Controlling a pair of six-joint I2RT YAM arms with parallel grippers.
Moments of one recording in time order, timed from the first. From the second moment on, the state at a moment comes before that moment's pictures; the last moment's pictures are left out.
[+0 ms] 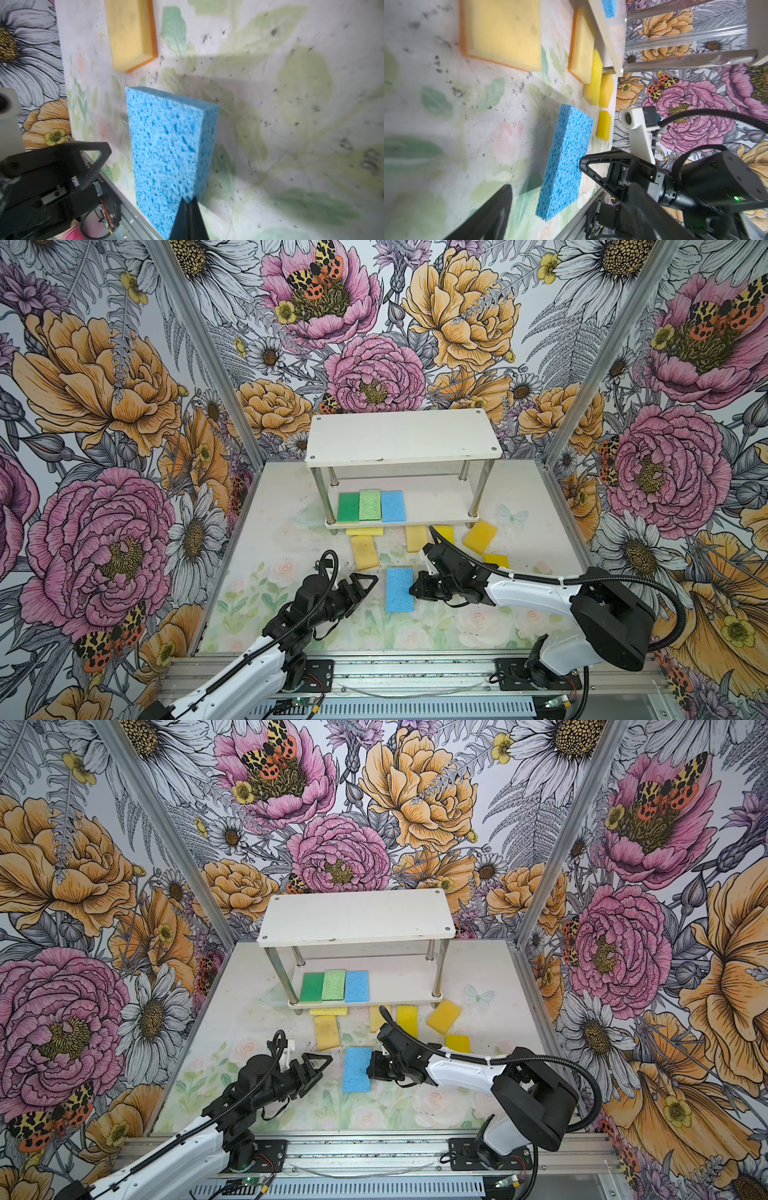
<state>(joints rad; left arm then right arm) -0.52 0.61 0.11 0.07 0.34 -1.25 0.81 1.46 0.70 -0.12 -0.34 0.89</state>
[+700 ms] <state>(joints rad) -0.54 0.99 0.28 0.39 0.65 -1.15 0.68 1.35 0.82 -0.25 -0.66 0.69</state>
